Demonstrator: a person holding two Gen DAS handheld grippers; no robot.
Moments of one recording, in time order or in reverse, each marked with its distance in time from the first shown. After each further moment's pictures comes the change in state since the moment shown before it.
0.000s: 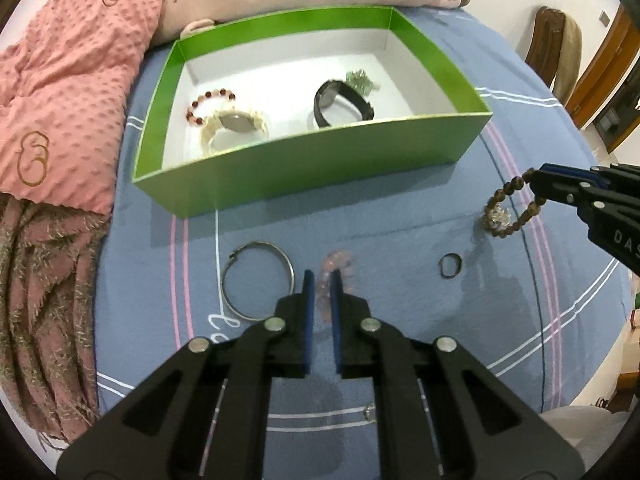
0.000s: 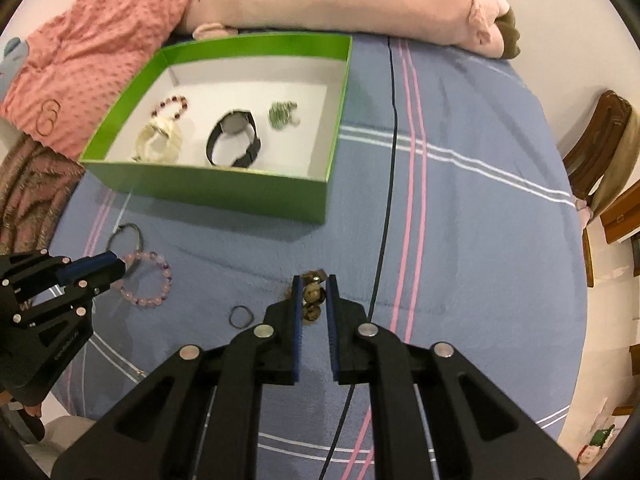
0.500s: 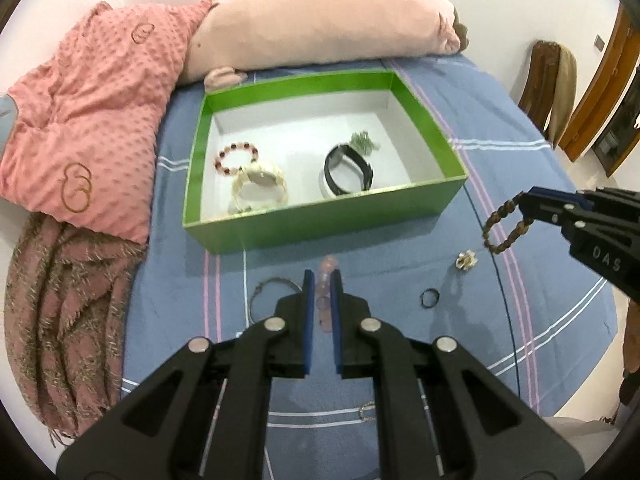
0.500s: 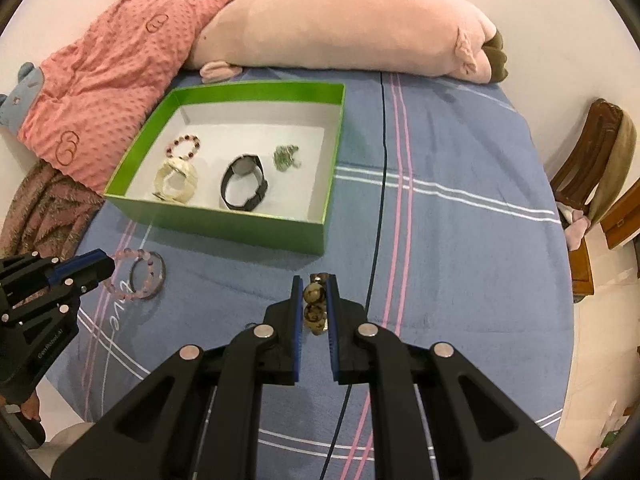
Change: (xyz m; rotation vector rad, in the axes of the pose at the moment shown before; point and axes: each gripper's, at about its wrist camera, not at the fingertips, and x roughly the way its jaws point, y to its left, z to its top) left arm -0.063 0.004 0.015 -0.032 -0.134 0.014; right arm -0.038 -0.005 0.006 0.014 -0.095 0.018
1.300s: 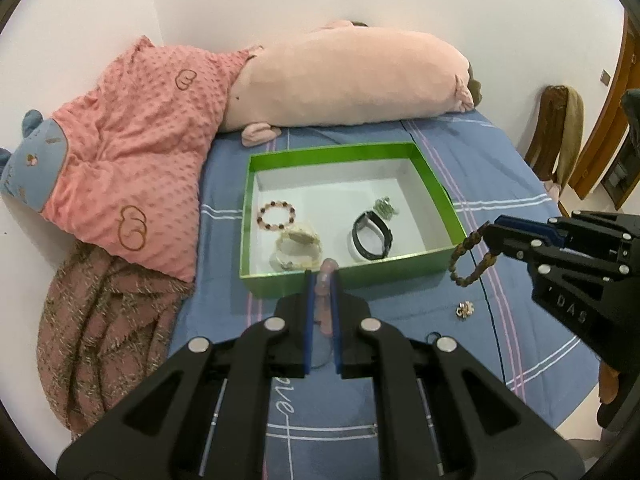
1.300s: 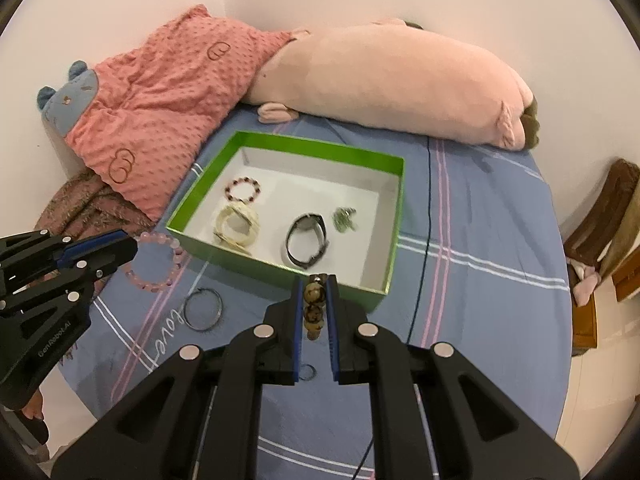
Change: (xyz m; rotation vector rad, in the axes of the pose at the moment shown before) left arm -0.063 0.022 0.022 -0.049 -0.154 0.058; right arm -0.040 0.051 0.037 -0.131 -0.121 0.074
